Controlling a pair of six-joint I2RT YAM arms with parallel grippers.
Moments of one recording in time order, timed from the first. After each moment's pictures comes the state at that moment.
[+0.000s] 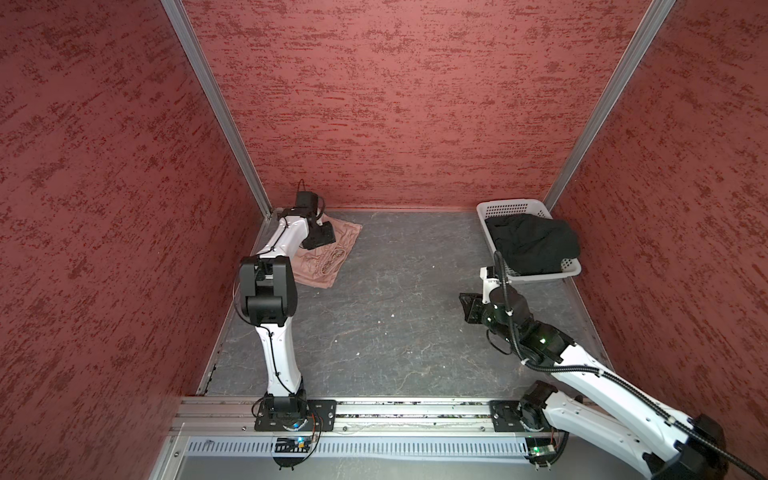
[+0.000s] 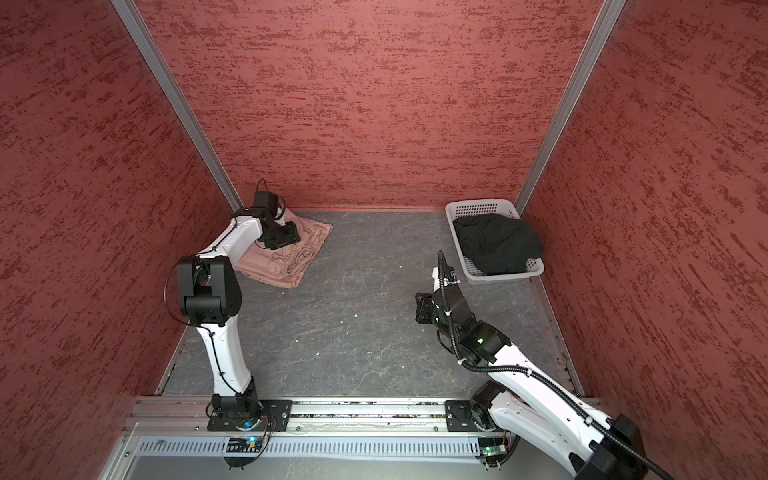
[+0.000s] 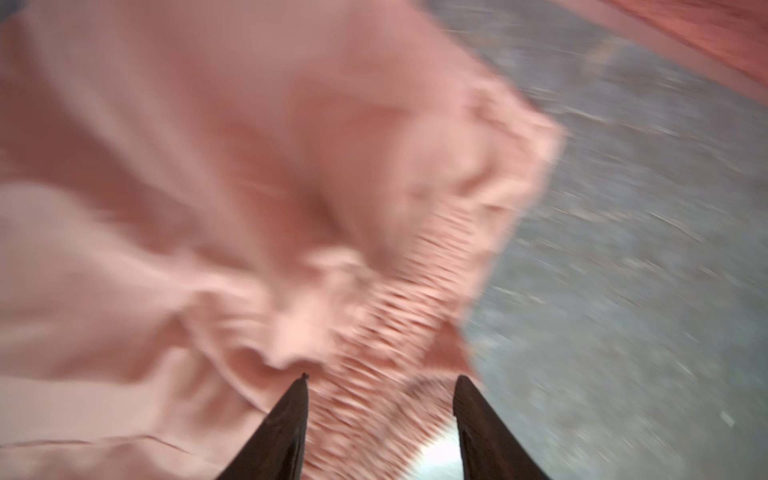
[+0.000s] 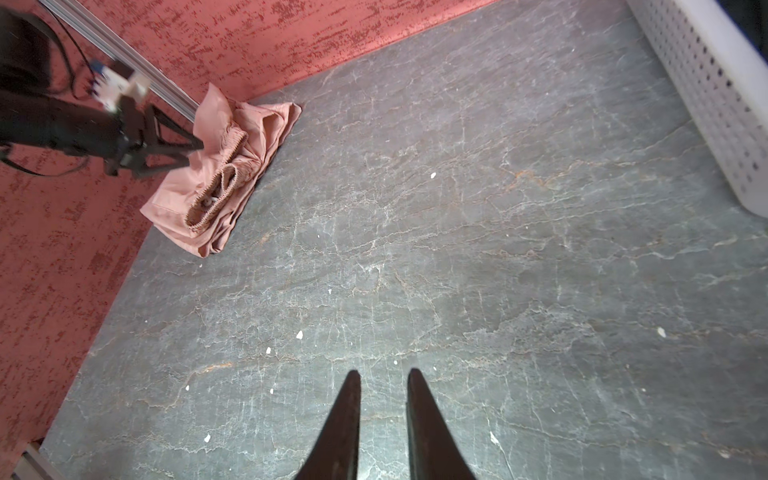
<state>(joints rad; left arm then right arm) -0.03 2.05 1.75 -0.78 0.12 -0.28 0.66 0.86 0.60 -0.29 0.16 0.66</state>
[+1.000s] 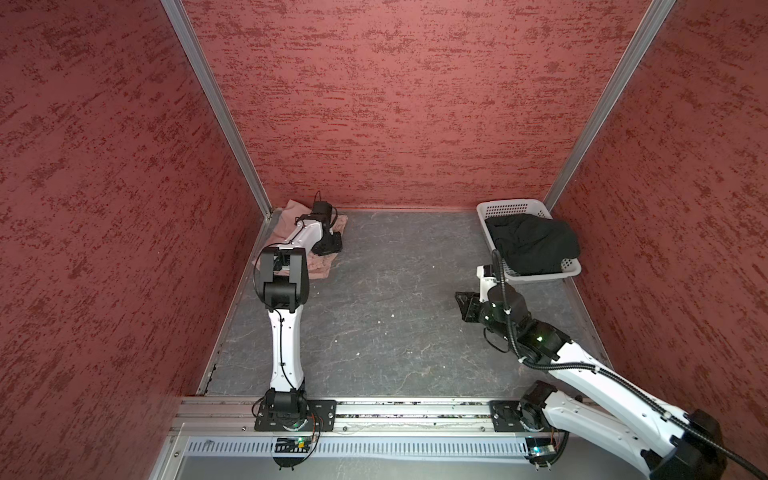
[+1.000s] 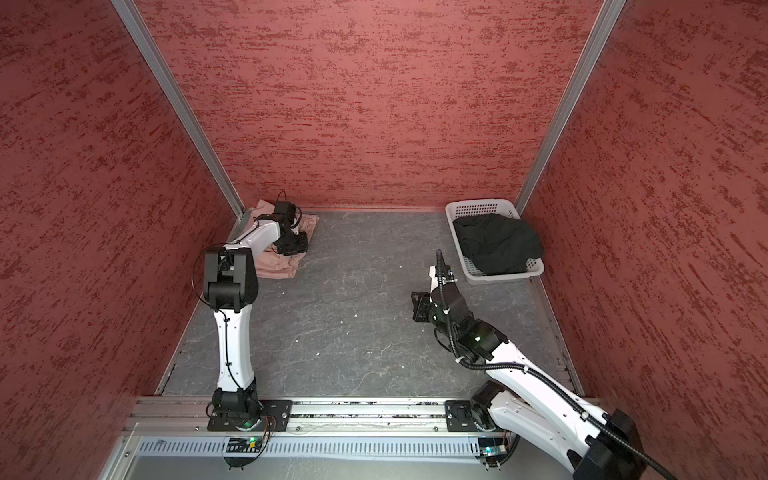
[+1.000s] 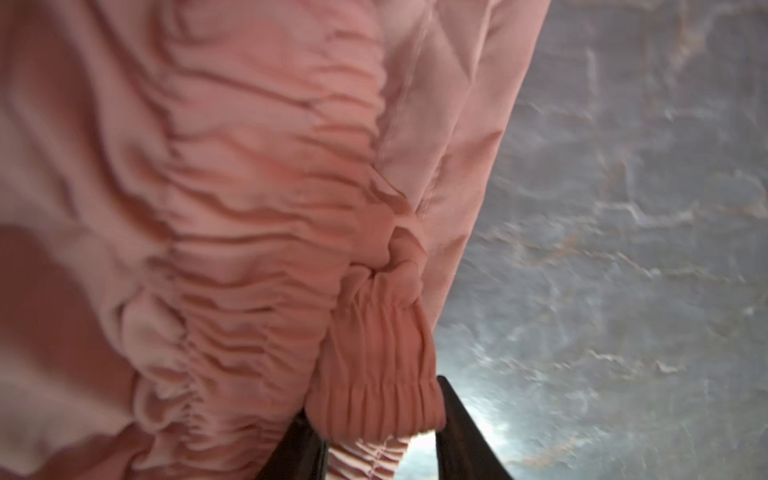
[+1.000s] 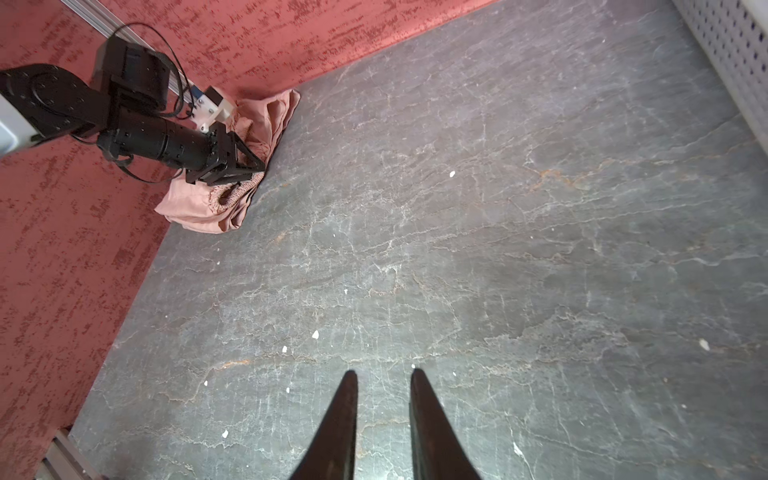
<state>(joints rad) -0.01 2.32 1.92 -0.80 0.03 -0.24 0.66 0.86 0.60 -0.26 0.12 0.67</state>
